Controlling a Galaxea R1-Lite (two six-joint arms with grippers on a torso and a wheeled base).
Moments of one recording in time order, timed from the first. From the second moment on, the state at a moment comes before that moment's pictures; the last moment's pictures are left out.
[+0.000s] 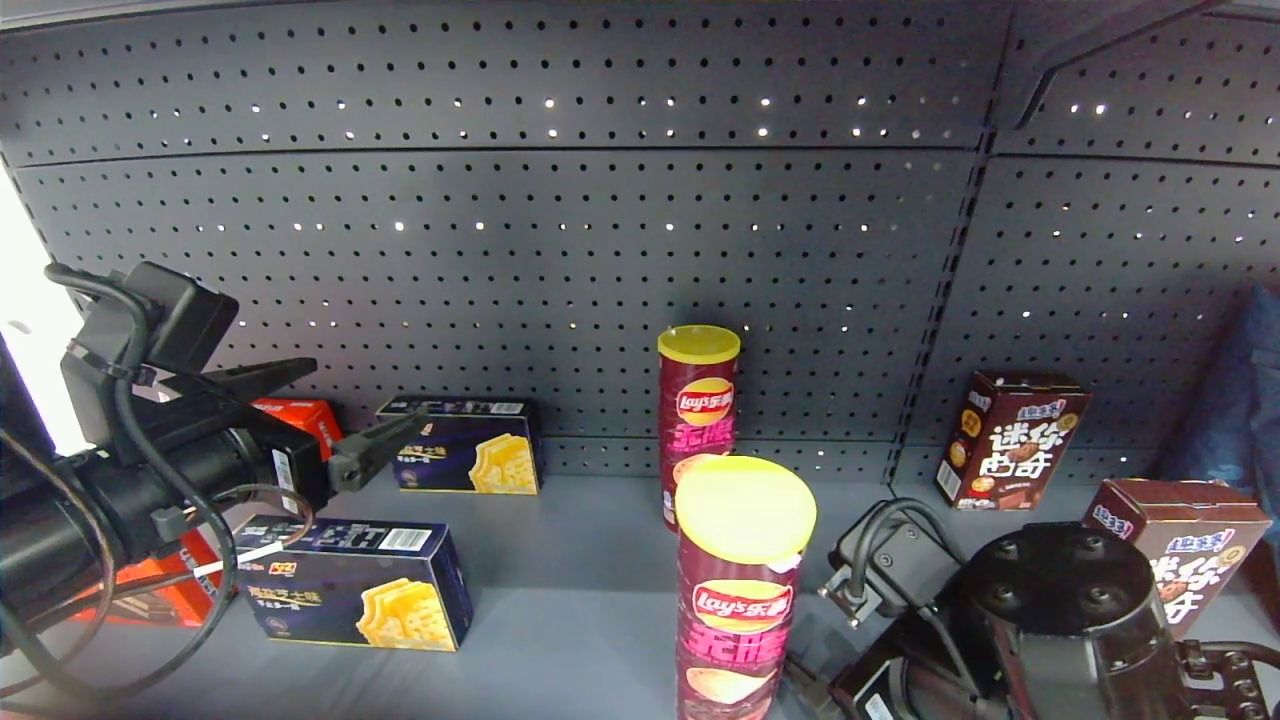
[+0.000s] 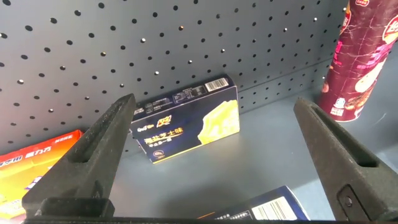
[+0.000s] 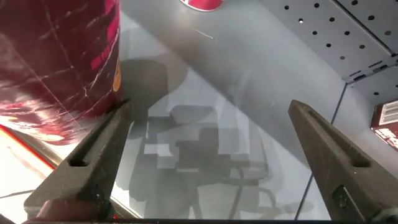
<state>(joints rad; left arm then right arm) -0.15 1.35 -0.54 -0.68 -0.18 0.16 0.97 1.58 -0.56 -0.47 -0.48 -0.08</state>
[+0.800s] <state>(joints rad) -0.15 1.35 -0.54 -0.68 -0.18 0.16 0.97 1.60 -0.56 -0.48 -0.48 -0.10</state>
